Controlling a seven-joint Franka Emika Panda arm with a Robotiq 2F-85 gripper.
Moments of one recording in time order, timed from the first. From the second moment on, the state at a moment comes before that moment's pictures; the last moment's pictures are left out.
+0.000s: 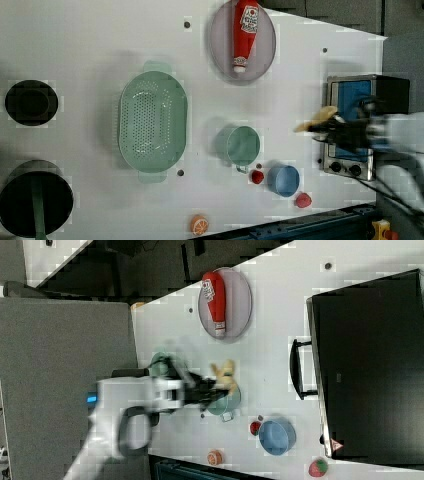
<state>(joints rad) -0.01 -0.10 -0.03 -2.41 -0.07 0.68 0.06</state>
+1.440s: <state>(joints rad) -0.05 0.12 -0.53 -1.91 -0.07 0.38 -0.53</state>
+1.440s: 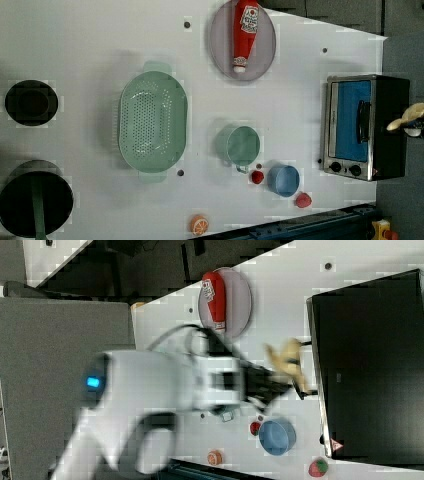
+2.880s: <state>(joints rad) -0.04 0.00 -0.46 -1.85 -0.06 0.28 -0.66</state>
